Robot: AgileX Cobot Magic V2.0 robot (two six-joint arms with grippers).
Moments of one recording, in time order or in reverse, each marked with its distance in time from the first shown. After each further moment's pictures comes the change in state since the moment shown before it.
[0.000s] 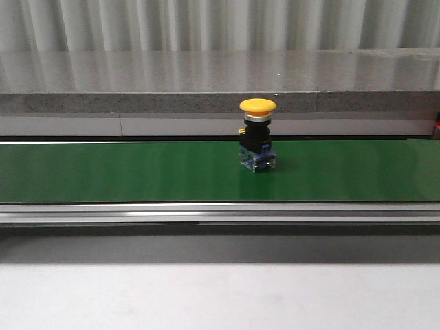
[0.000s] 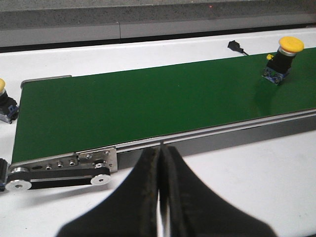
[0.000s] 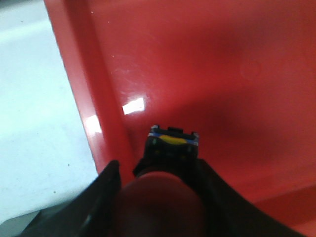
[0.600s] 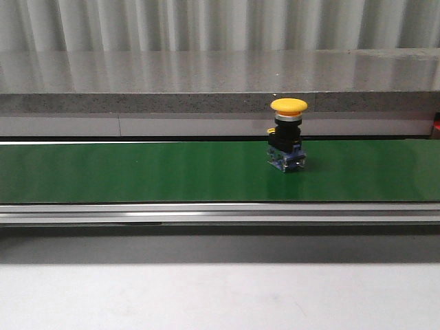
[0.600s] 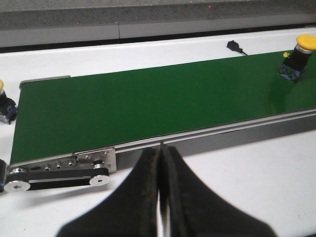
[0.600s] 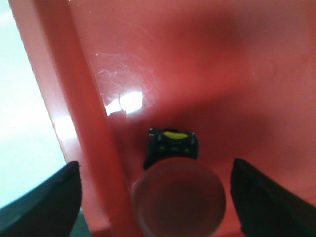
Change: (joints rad) left arm 0.000 0.000 0.000 0.000 0.000 0.000; right arm -0.004 0.062 -0.002 0.000 -0.041 0.000
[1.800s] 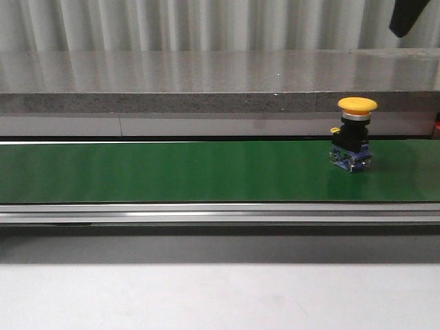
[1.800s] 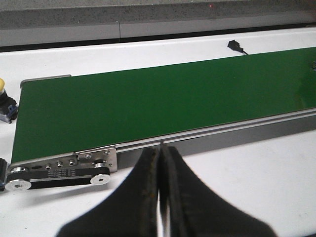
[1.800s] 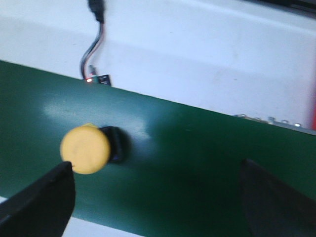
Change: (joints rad) left arm 0.000 0.000 0.001 0.000 0.000 0.000; right arm 0.469 -0.629 0.355 0.079 0.068 -0.109
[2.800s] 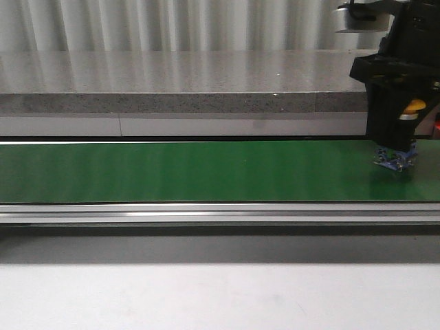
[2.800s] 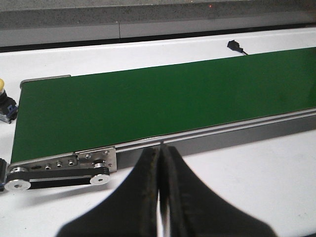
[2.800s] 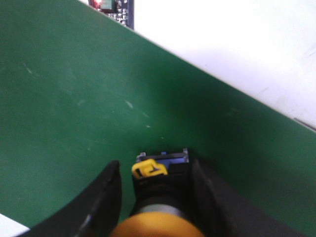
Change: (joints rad) left arm 0.000 0.000 0.000 0.000 0.000 0.000; right arm 0.019 0.288 0.000 0.062 0.013 -0.256
